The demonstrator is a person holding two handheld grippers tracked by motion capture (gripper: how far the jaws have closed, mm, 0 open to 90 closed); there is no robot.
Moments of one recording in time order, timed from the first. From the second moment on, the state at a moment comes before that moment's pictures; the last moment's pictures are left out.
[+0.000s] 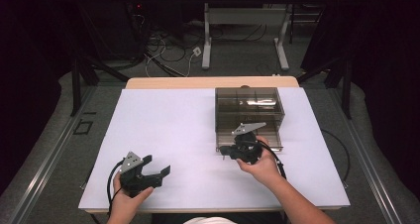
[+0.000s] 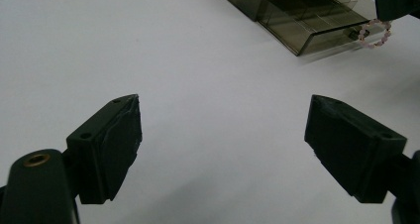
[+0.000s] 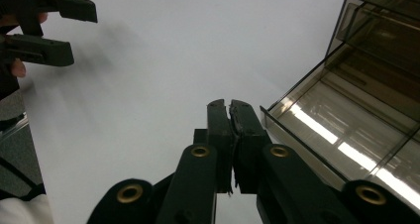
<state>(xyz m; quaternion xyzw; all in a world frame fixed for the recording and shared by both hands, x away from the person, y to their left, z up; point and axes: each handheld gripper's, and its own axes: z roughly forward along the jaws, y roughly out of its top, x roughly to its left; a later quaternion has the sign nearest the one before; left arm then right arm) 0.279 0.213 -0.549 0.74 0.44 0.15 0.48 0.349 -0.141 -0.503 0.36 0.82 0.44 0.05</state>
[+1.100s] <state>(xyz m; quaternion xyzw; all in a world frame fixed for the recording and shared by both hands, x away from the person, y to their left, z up) 0.280 0.212 -0.549 0.74 0.45 0.15 0.48 0.367 -0.193 -0.475 0.41 0.77 0.48 0.10</state>
